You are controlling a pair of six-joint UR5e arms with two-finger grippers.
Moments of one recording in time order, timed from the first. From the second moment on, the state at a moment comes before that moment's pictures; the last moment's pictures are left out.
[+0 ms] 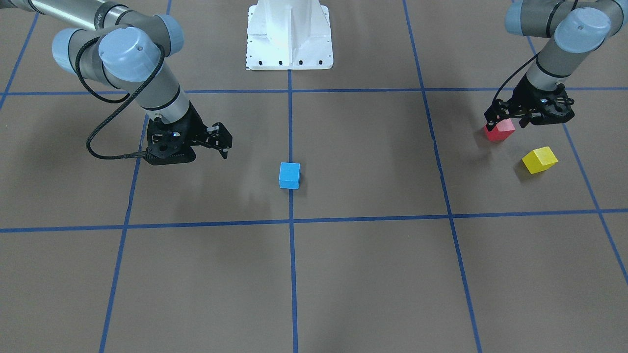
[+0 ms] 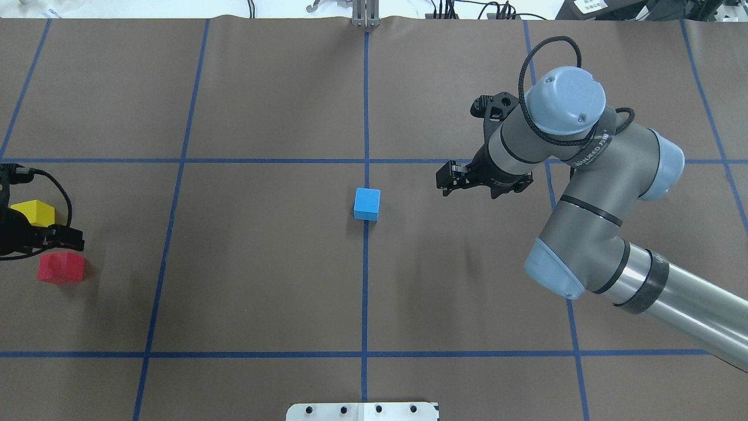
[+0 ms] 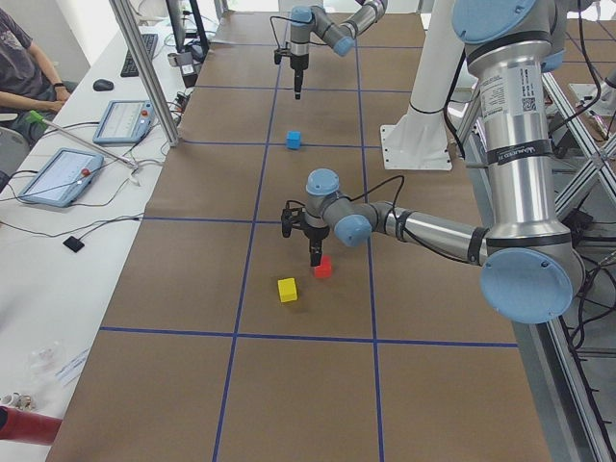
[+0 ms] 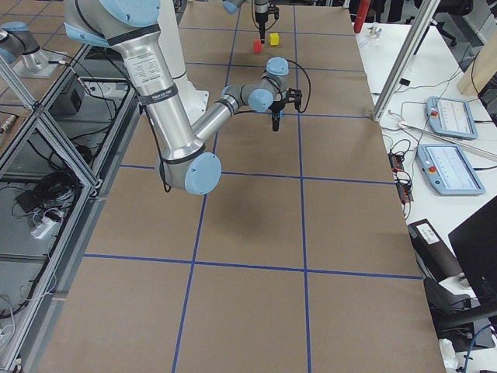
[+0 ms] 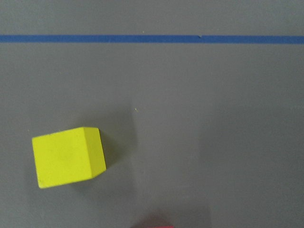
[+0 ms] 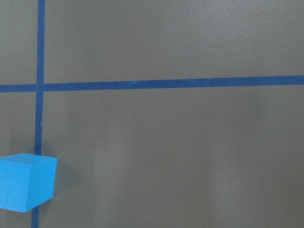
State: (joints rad) left arm -0.81 -1.37 -1.86 -2.13 -2.03 -1.03; right arm 0.70 -1.11 1.77 -1.43 2.05 1.12
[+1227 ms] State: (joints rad) left arm -0.78 -1.38 -1.79 -2.37 -2.10 -1.19; right arm 0.71 -1.13 1.78 -1.43 2.05 1.12
